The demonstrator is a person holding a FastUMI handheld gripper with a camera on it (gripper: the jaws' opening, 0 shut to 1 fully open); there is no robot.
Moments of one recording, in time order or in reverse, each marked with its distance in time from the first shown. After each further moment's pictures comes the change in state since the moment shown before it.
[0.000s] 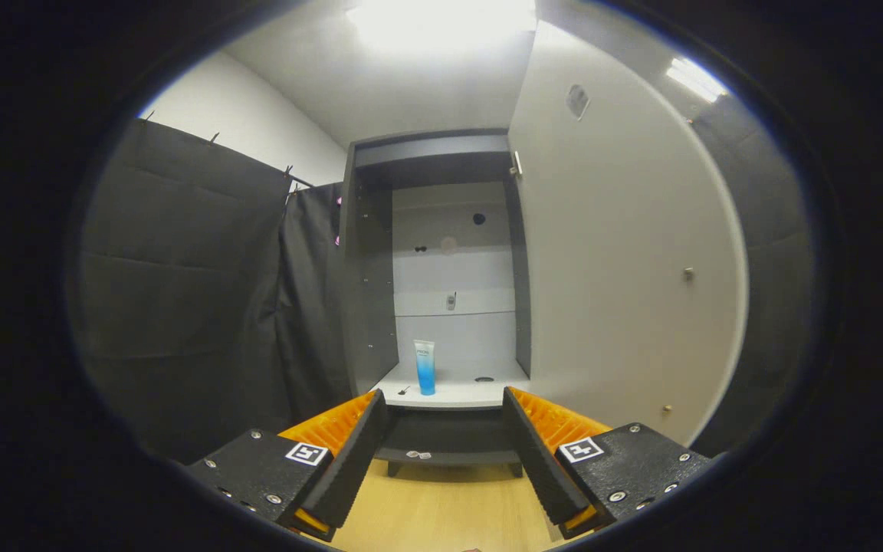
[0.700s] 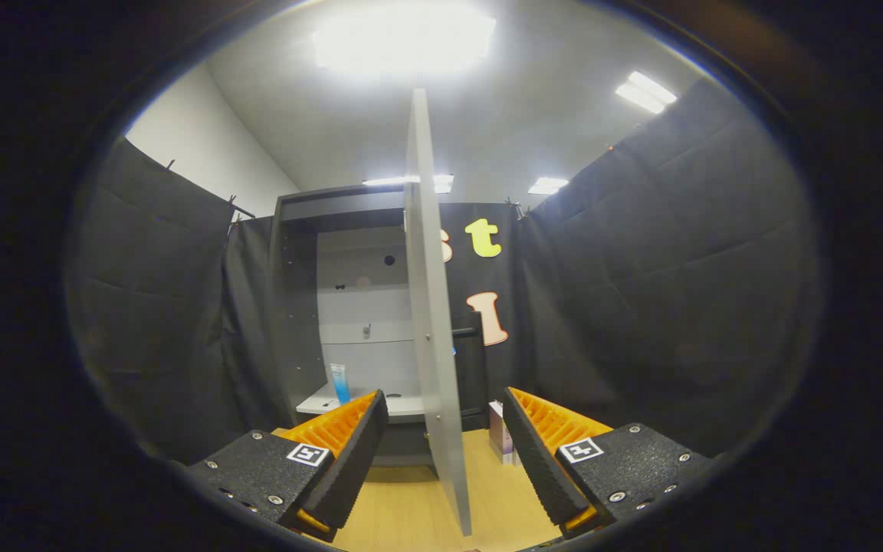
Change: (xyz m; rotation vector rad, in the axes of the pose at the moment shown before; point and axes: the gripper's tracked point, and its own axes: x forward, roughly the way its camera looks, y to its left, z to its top) arm -0.118 -0.136 0.051 0.016 -0.085 -0.282
